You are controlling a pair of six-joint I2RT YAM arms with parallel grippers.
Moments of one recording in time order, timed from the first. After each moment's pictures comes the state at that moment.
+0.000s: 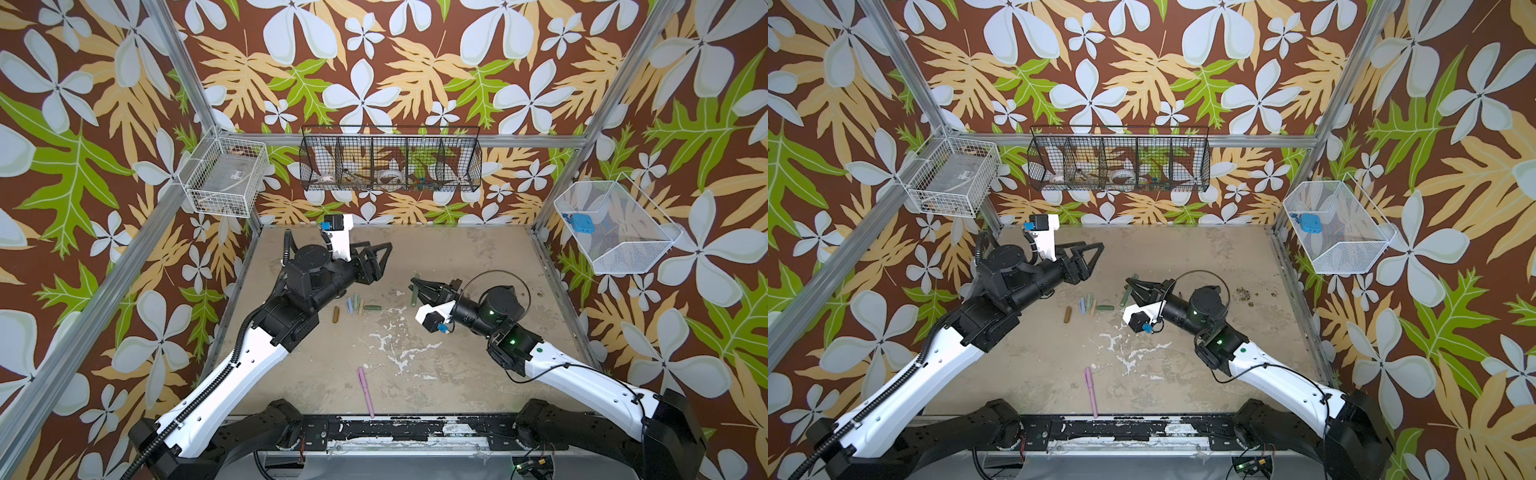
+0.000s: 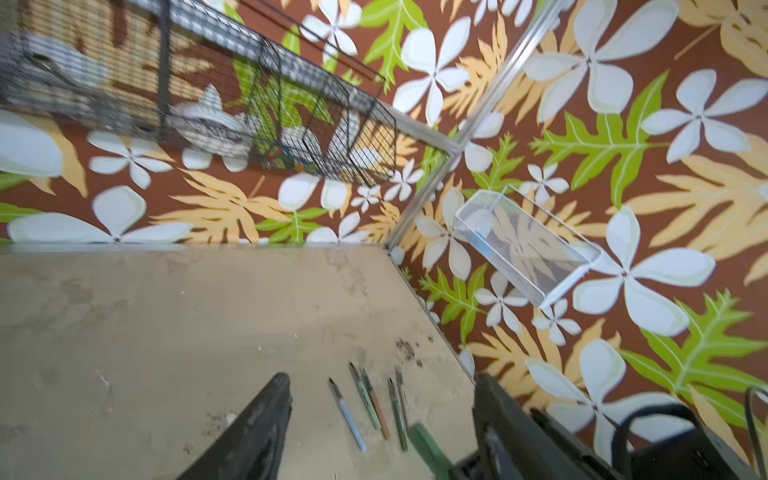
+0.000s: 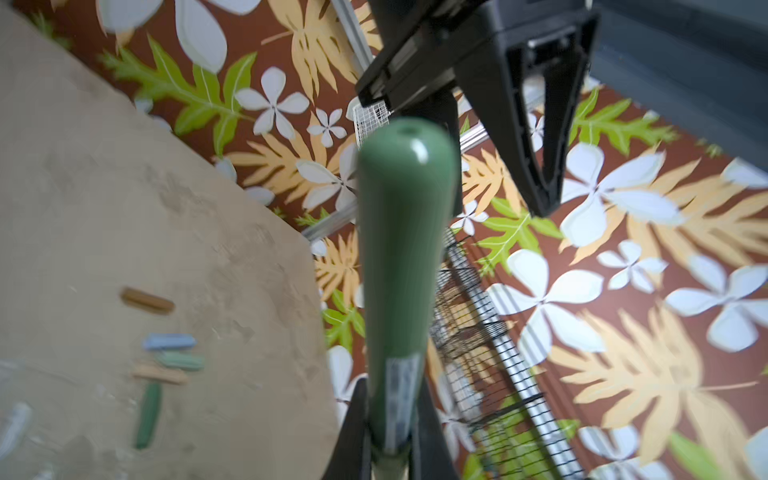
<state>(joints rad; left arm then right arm) -0.61 1.08 1.17 -0.20 0.12 -0.53 0.72 1.10 0.69 0.51 -0.29 -1.18</state>
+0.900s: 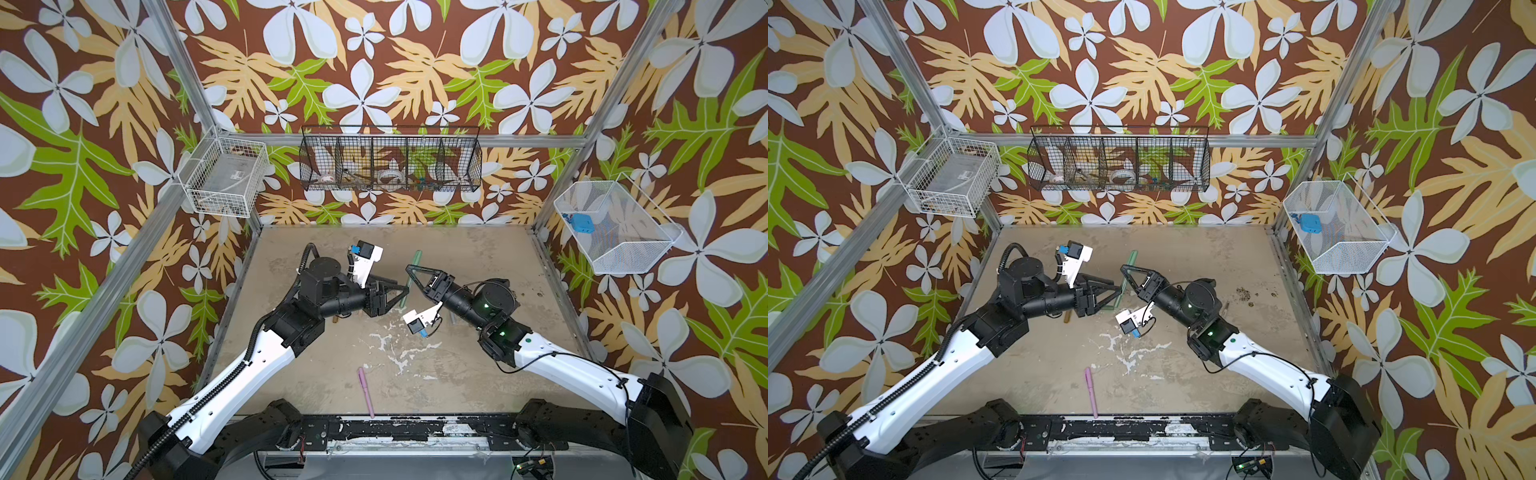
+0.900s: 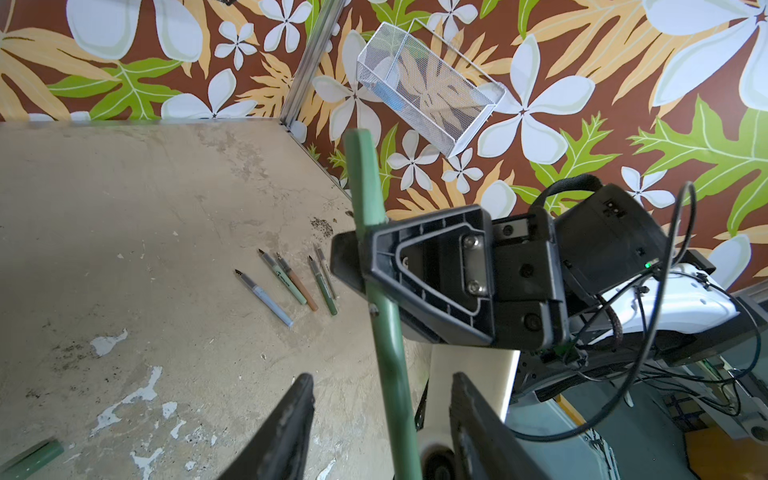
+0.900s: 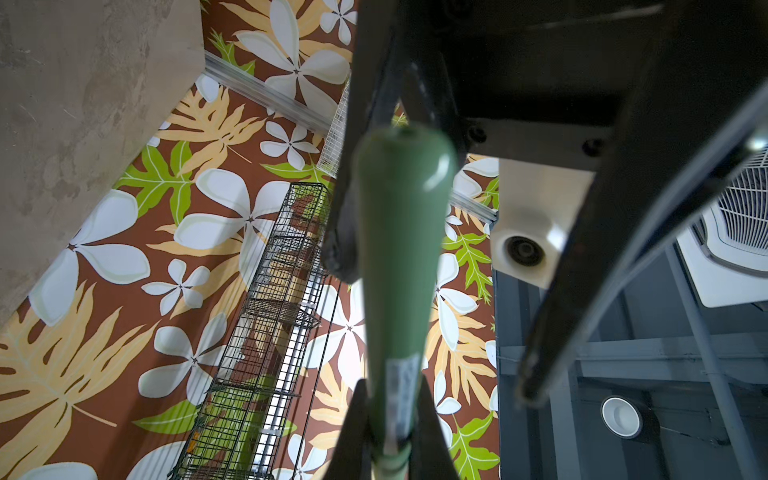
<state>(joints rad) -0.61 1.08 1.01 -0.18 0.53 -0.49 0.72 1.19 0.75 0.62 -0.21 -2.01</state>
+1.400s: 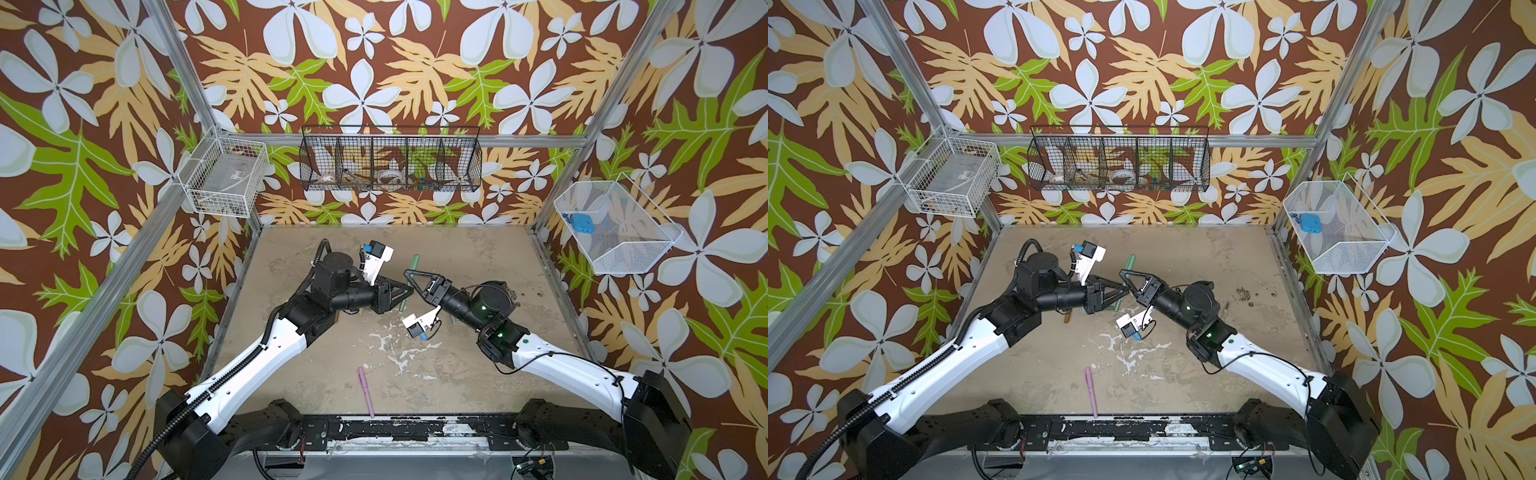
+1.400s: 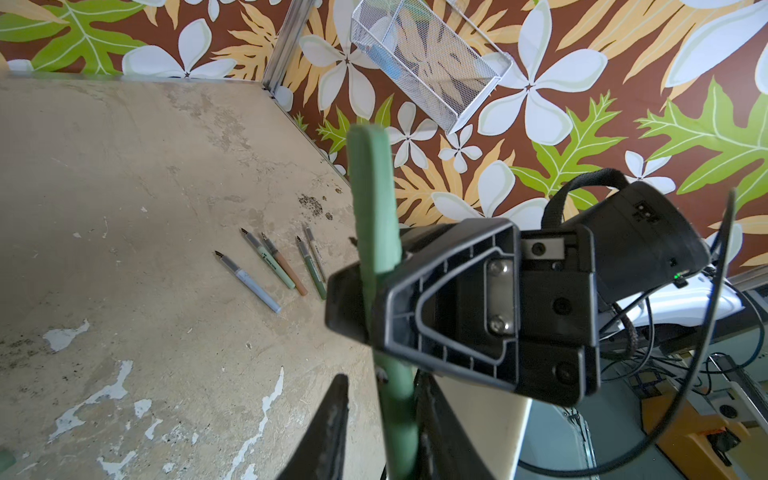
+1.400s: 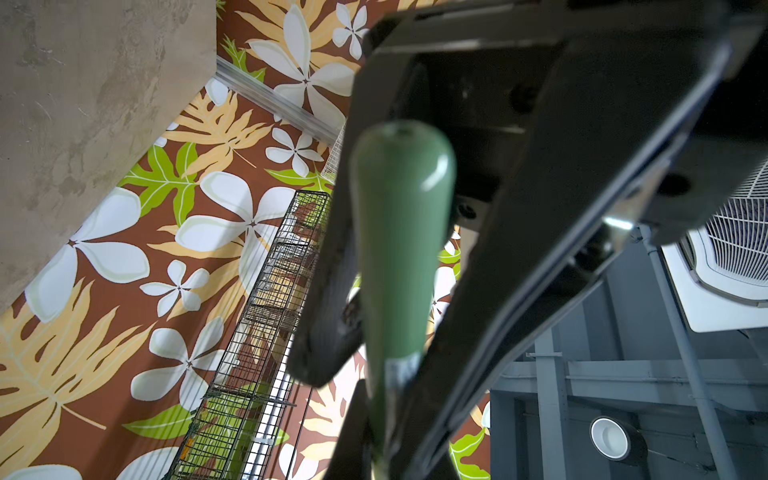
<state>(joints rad) -0.61 1.18 1.04 -0.16 0.61 -0.50 0.73 1.20 0.72 0.65 -0.23 -2.07</state>
